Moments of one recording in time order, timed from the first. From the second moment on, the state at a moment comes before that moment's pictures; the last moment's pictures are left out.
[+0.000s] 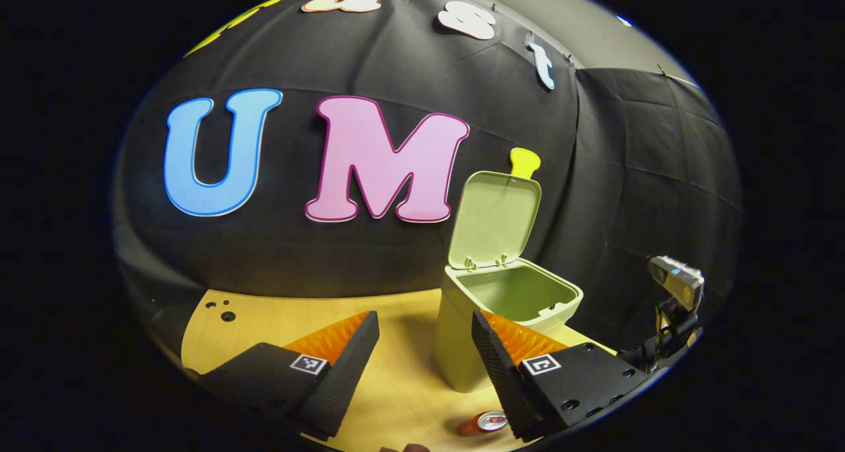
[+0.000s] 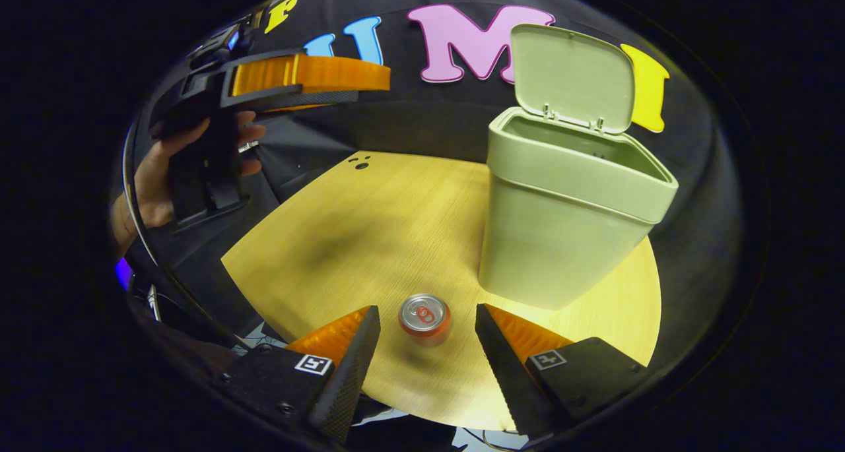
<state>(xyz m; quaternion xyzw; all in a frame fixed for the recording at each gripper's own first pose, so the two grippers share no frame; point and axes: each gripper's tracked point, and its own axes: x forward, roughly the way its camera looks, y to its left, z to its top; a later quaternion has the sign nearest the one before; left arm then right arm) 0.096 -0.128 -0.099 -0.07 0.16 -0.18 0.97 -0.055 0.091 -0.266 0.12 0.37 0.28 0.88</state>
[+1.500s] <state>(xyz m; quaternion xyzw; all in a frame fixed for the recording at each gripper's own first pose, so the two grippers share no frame) 0.055 -0.035 -0.147 -0.08 0.22 -0.13 0.96 -0.035 0.148 -0.365 0.08 0.44 0.27 0.86</state>
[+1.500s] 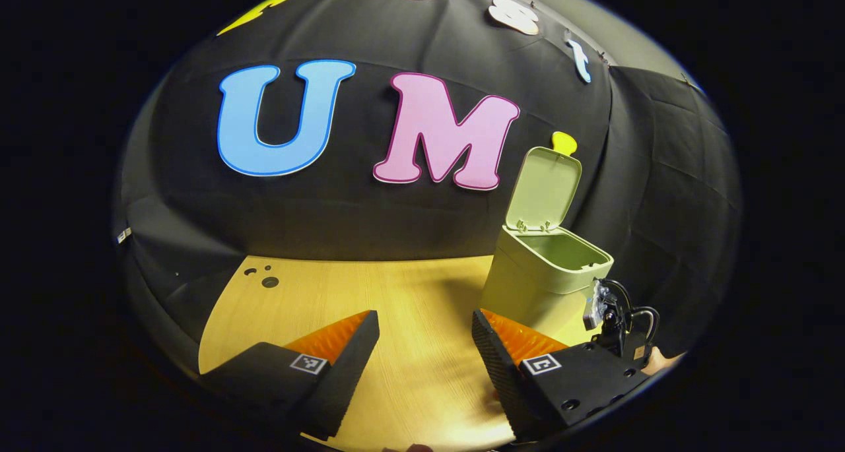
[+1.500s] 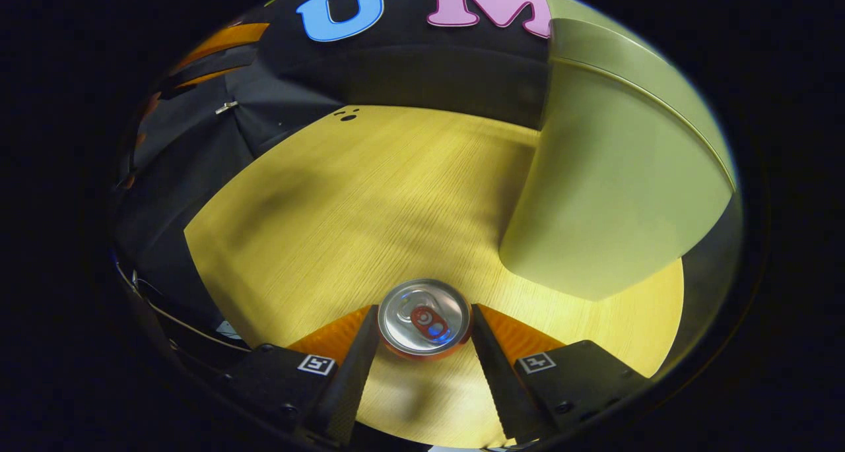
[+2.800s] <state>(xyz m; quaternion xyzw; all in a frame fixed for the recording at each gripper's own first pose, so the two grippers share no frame) 0.042 -0.034 -0.175 -0.12 0.24 -0.12 0.96 0.047 -0.005 -0.106 0.20 0.28 0.19 0.92</state>
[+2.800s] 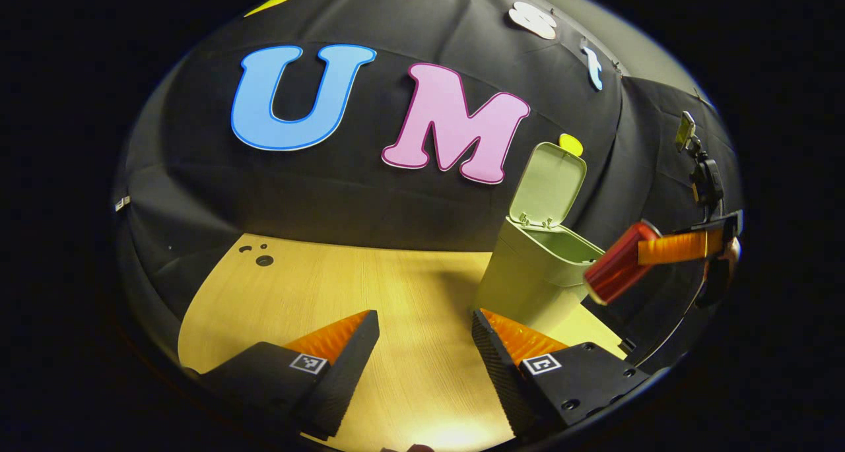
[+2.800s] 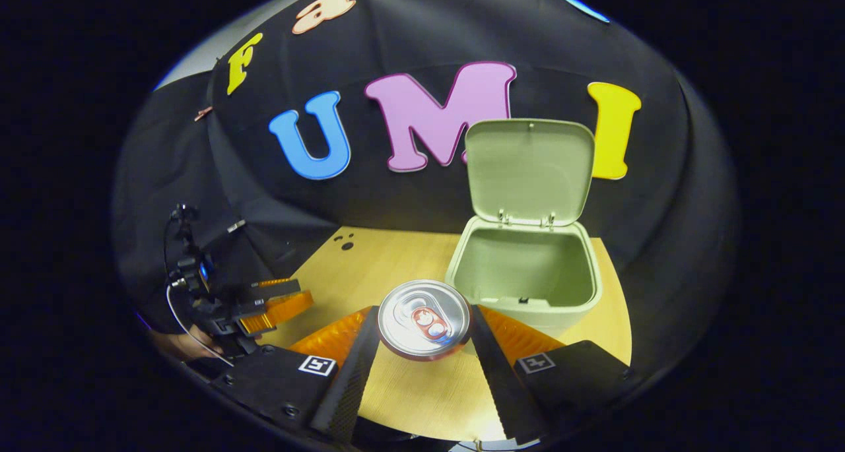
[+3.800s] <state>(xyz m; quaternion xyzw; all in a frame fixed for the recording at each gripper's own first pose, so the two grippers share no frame) 0.045 -0.019 -0.187 -0.10 0.25 -0.08 0.96 0.165 -0.044 -0.212 0.16 0.33 0.14 0.92</state>
